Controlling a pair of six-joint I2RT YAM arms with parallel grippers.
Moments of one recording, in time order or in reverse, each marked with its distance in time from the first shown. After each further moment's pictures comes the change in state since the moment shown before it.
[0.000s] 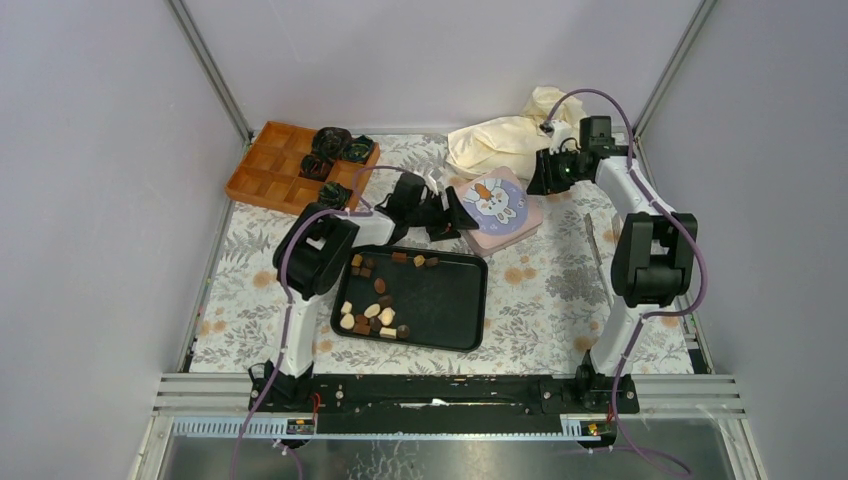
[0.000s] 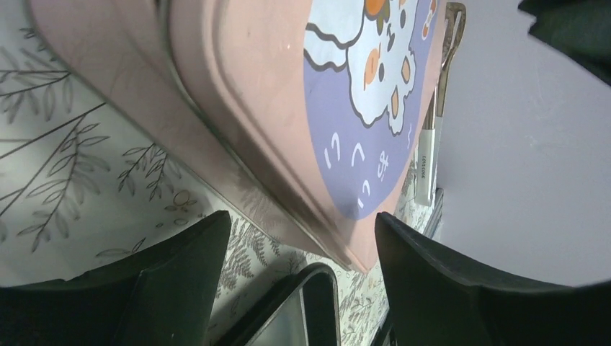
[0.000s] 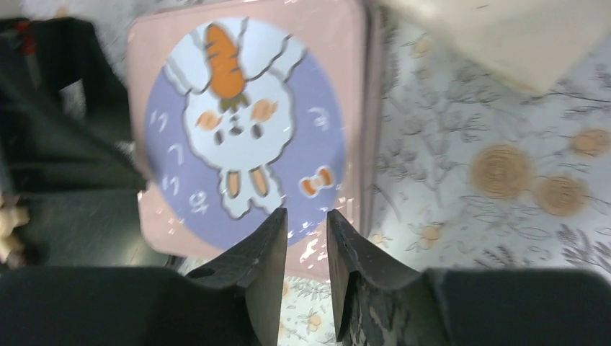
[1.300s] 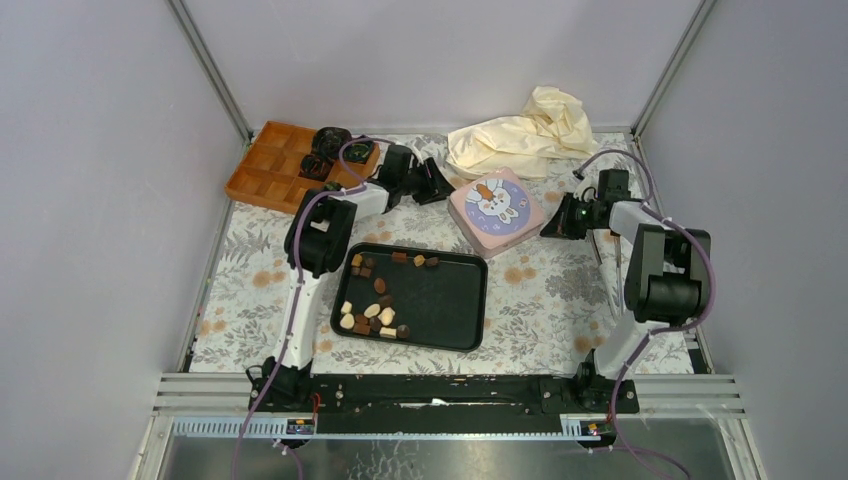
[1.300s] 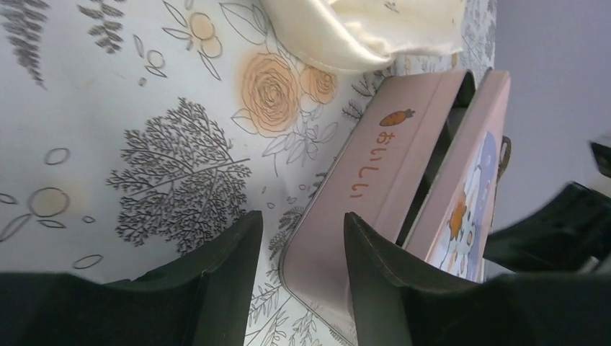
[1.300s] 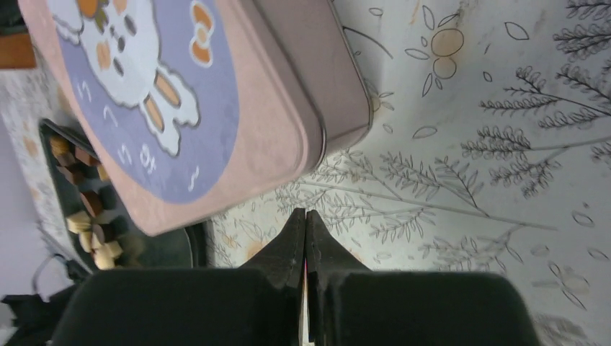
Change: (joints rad) left arm 0.152 0.232 0.397 -0.186 -0.103 0.138; right arm -0.138 -0.163 -0.490 0.271 0.025 0.406
